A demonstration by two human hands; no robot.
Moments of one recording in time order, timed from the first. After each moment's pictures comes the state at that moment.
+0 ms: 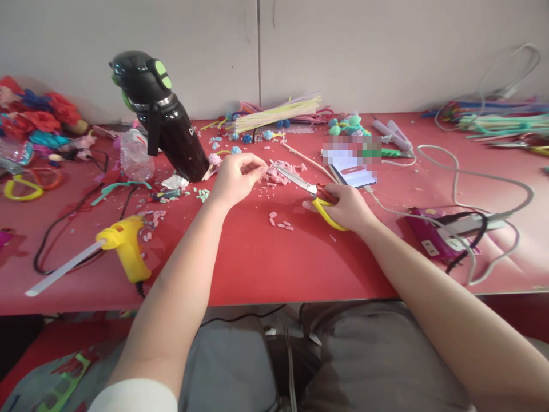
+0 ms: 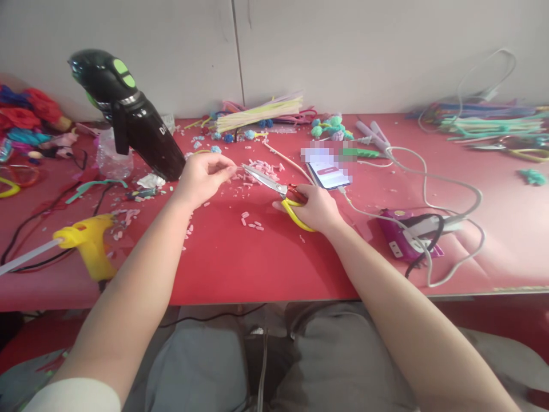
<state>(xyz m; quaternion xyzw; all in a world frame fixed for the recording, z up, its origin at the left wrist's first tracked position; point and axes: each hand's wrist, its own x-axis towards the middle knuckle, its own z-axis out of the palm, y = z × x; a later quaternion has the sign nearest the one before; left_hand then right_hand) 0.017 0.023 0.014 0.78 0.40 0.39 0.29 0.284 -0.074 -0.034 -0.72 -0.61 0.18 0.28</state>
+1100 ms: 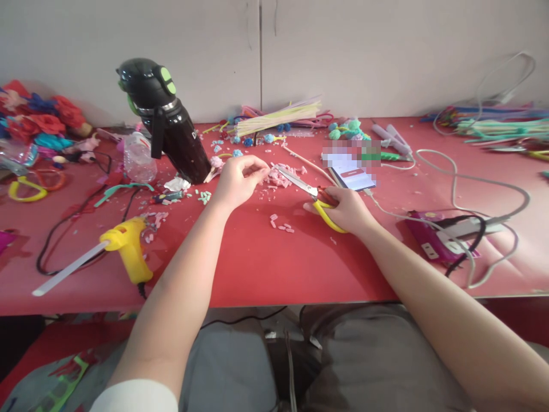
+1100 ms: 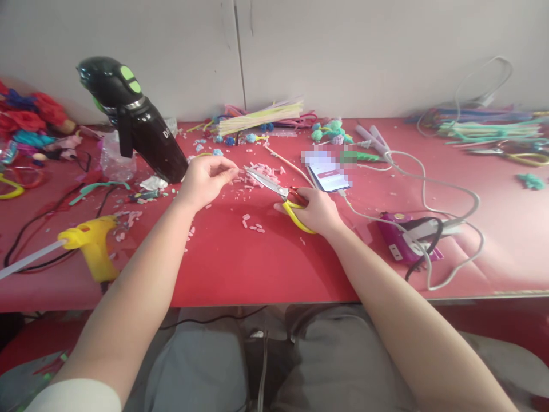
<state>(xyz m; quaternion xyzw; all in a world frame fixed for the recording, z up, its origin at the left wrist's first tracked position) 0.017 0.025 0.011 0.78 0.38 0.41 0.29 0.282 -0.074 -0.035 -0.71 -0.61 0.18 0.29</state>
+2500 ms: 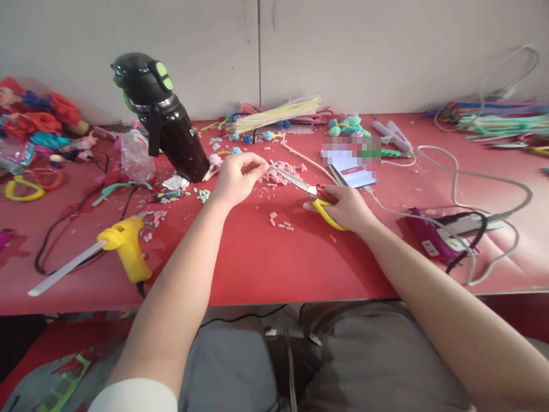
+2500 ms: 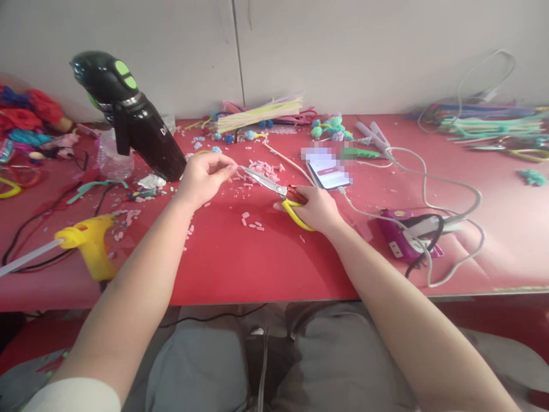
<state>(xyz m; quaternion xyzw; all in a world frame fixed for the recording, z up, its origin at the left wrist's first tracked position) 0.018 0.029 0.007 0.77 0.37 0.42 0.31 0.284 -0.074 -0.033 -0.72 -0.61 0.17 0.27</state>
